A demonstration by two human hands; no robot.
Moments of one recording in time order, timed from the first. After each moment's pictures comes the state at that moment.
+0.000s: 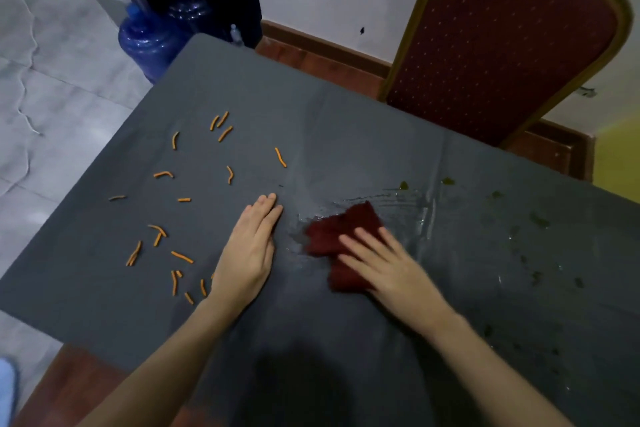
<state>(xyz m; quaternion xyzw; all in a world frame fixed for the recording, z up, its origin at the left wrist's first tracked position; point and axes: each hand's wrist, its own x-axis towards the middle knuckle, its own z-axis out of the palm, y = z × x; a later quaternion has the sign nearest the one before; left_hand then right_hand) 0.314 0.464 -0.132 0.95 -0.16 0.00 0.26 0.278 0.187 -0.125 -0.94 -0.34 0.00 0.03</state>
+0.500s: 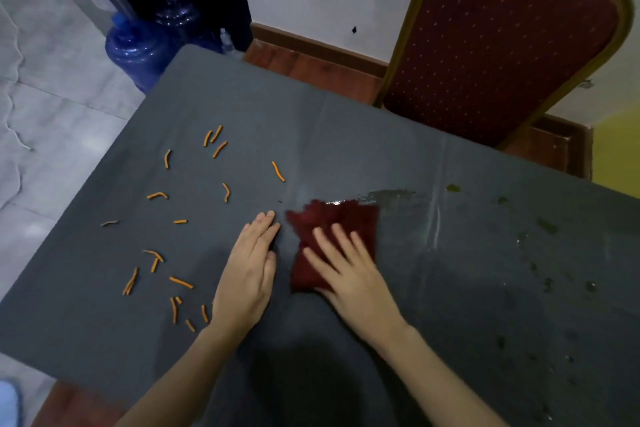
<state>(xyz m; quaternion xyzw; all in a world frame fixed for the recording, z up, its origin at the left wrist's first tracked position) 0.315 0.463 -0.130 0.95 -0.12 0.00 0.30 0.290 0.260 -0.133 -0.97 -0.24 -0.01 0.10</state>
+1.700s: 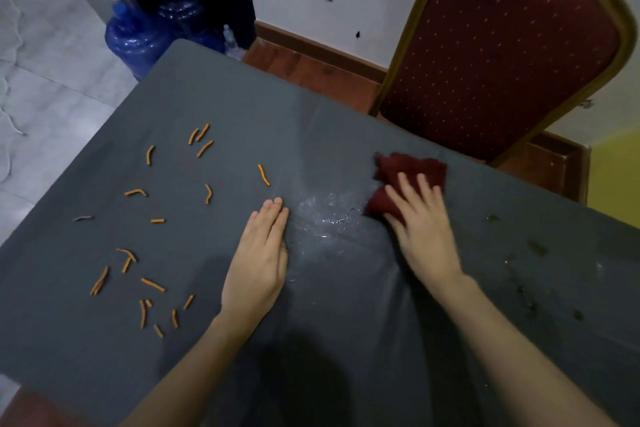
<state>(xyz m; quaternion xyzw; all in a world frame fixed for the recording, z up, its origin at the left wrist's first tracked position) 0.334 0.413 -0.135 0.96 -0.12 0.03 0.25 0.372 0.144 -0.118 -0.99 -0.06 -0.03 0.10</state>
